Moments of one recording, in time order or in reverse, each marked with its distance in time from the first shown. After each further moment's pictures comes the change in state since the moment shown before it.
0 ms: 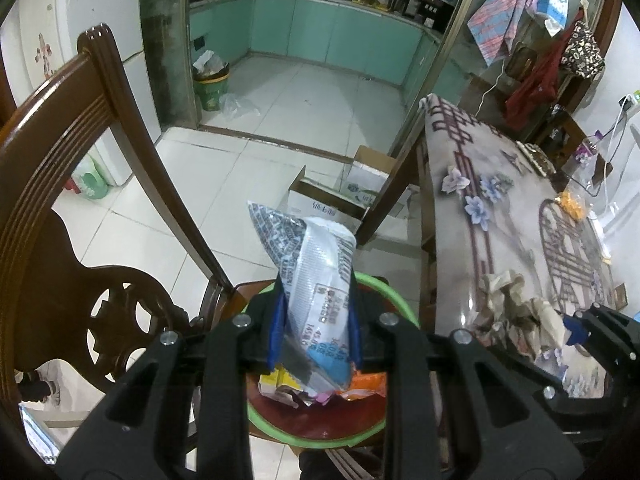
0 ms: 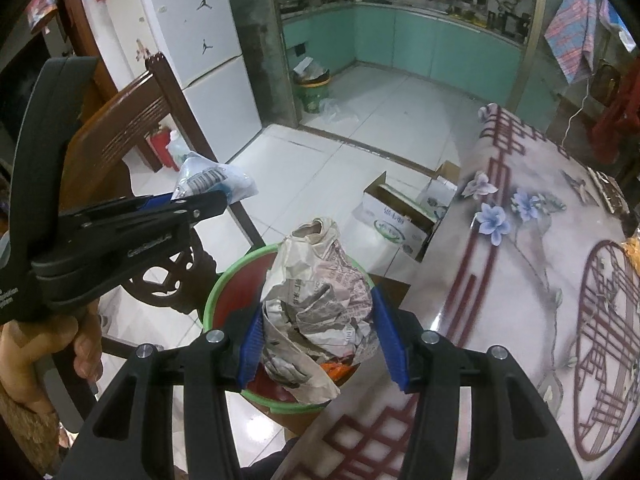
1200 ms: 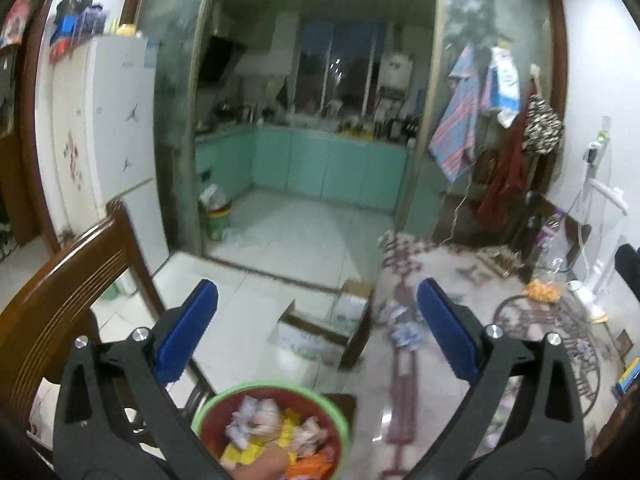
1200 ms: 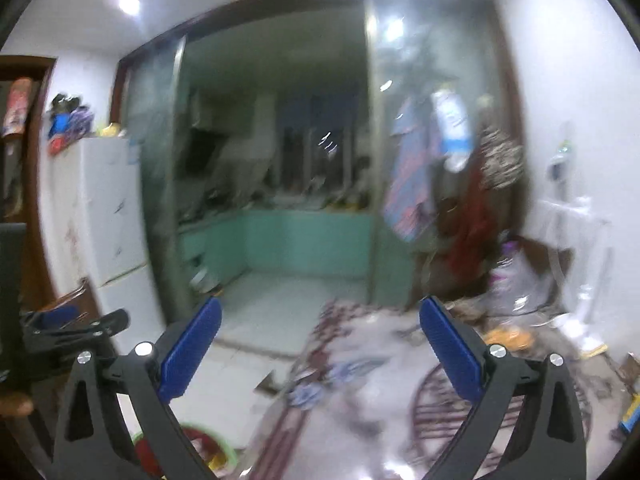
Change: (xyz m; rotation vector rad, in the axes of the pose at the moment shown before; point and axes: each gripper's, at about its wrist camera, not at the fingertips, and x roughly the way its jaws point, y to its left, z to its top) left arm -0.134 -0.127 -0.001 0.034 -0.544 0.030; right arm -0.210 -0.115 -0.064 0.173 -0.836 -0.397
